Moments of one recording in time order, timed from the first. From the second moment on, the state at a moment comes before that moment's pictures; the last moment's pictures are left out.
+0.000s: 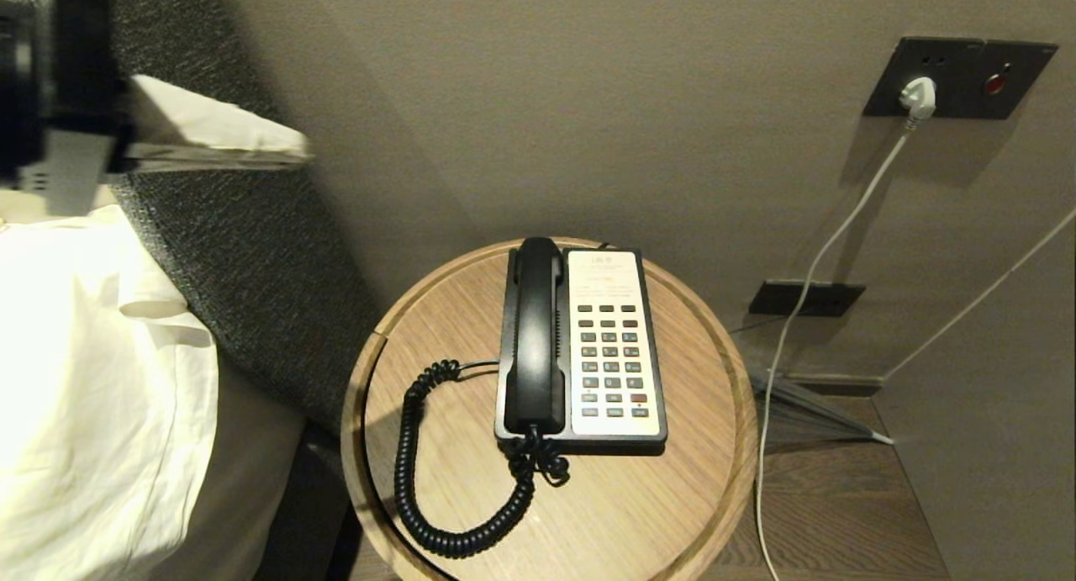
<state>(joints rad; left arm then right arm) -0.51 1.35 -1.66 0.64 -0.20 -0.40 0.00 0.02 0.00 -0.02 -0.01 0.02</state>
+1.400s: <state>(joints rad) -0.82 1.76 -1.69 0.65 0.24 -0.28 0.00 0.02 0.00 -0.02 -0.01 0.02</state>
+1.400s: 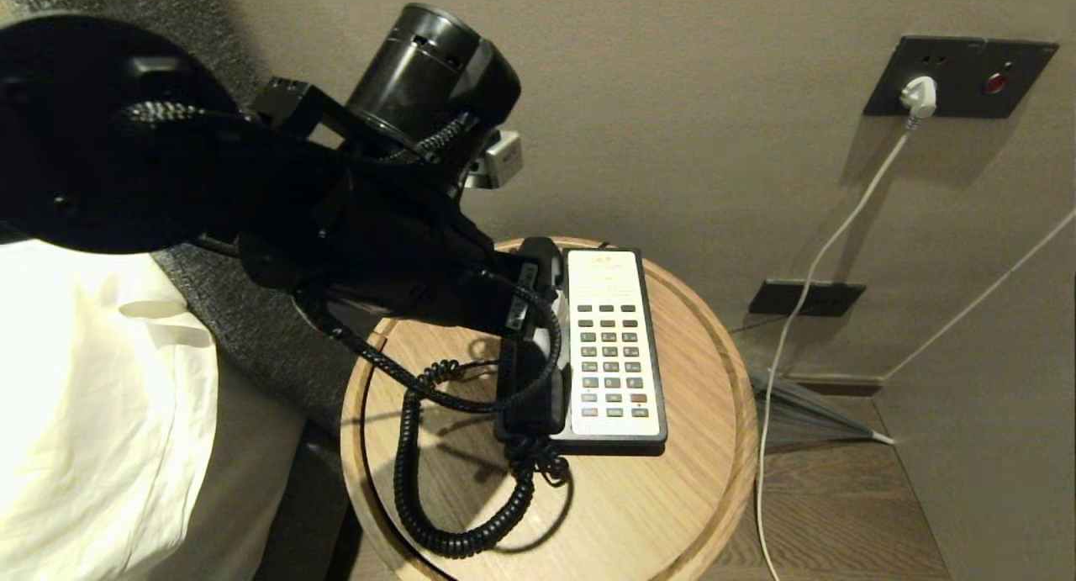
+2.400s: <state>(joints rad) -0.85 1.88 -1.83 0.78 0.32 -0.47 0.00 0.02 0.00 -0.02 -0.01 0.02</state>
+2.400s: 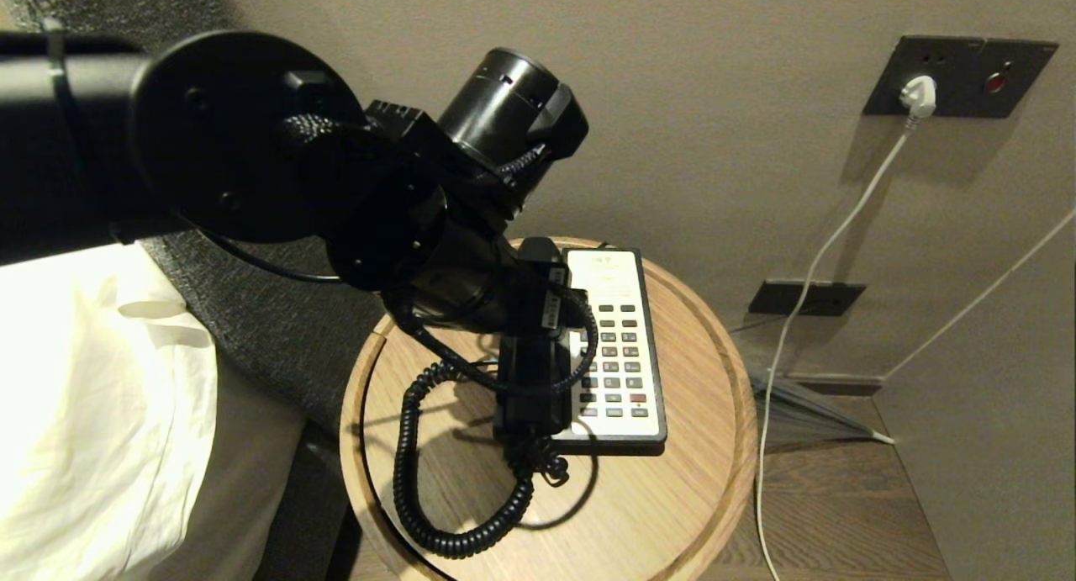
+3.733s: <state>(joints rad) -0.89 1.96 -1.92 0.87 0.40 -0.51 0.00 0.02 0.00 -0.02 -0.01 0.02</state>
